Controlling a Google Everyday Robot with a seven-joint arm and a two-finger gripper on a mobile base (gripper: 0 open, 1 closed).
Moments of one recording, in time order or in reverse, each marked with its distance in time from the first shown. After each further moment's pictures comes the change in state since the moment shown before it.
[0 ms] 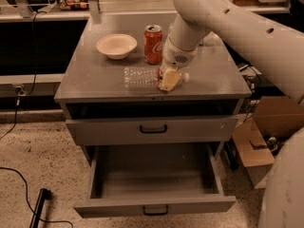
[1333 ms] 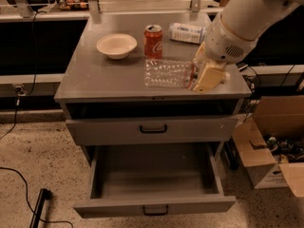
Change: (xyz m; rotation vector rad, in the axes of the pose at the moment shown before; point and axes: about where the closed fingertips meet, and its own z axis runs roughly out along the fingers) arm 0.033 0.098 -0.134 0.042 -0.055 0.032
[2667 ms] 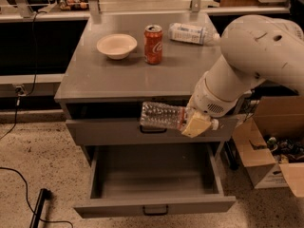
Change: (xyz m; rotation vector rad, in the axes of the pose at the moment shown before) arm 0.024 0.062 0.095 -0.027 0.022 0.146
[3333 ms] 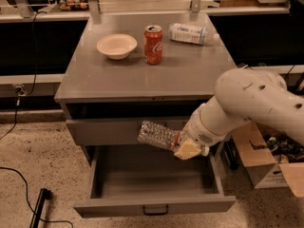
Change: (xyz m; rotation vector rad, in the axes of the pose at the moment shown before) arm 0.018 0.030 0.072 -0.010 -0.058 0.135
